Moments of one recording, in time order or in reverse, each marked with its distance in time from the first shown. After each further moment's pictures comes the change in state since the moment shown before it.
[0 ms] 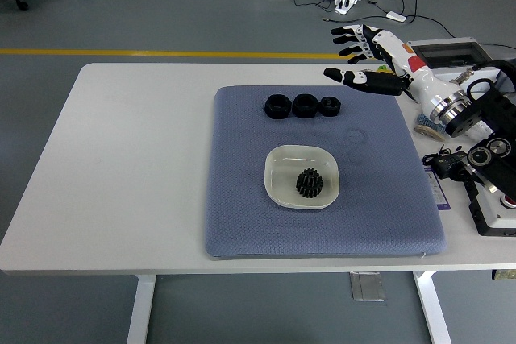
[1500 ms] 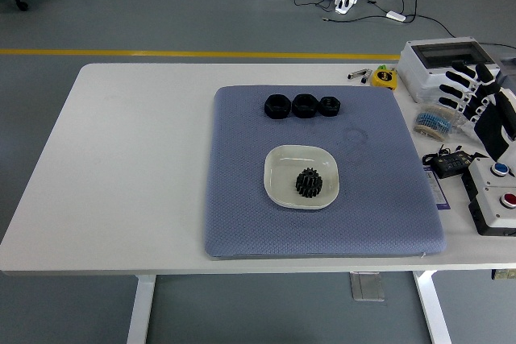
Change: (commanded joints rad) left arm -0.009 -0.009 0.097 -0.004 -0.082 0.004 -0.049; right arm -0.389 -0.173 0.217 0.116 0.559 0.038 0.087
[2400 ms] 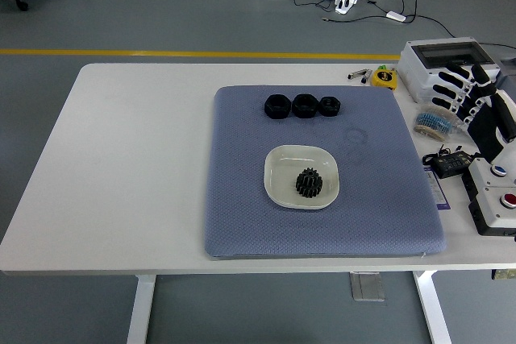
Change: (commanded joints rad) left arm -0.002 0.000 -0.003 -0.003 0.058 -0.016 -0.003; right arm -0.020 0.007 0.015 0.049 0.001 -0.009 0.006
